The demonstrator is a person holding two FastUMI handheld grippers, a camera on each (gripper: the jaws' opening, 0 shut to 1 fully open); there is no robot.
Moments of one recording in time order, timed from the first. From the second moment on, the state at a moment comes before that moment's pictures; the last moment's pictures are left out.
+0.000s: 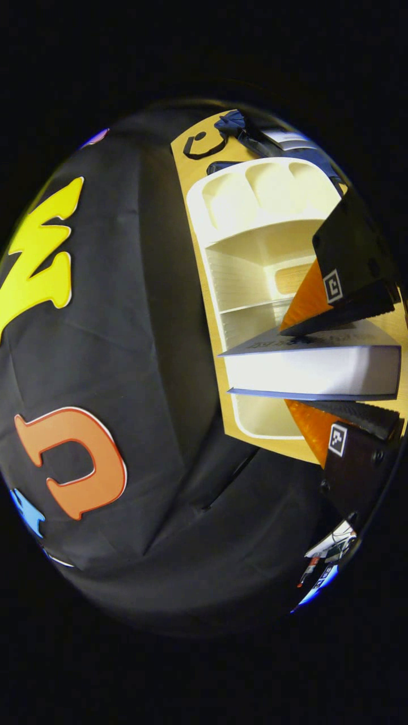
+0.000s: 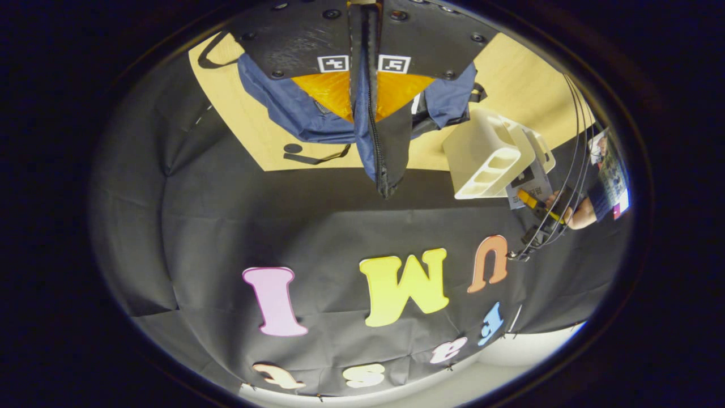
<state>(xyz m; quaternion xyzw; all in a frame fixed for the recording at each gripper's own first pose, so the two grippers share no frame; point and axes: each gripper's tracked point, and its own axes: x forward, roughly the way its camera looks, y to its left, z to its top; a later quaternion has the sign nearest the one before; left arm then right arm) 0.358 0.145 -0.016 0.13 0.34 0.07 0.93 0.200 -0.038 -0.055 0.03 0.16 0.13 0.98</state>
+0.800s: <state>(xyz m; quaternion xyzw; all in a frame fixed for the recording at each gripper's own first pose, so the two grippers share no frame) 0.287 0.132 -0.010 0.02 0.36 0.02 0.93 0.199 -0.031 -0.065 0.04 0.17 0.13 0.98</state>
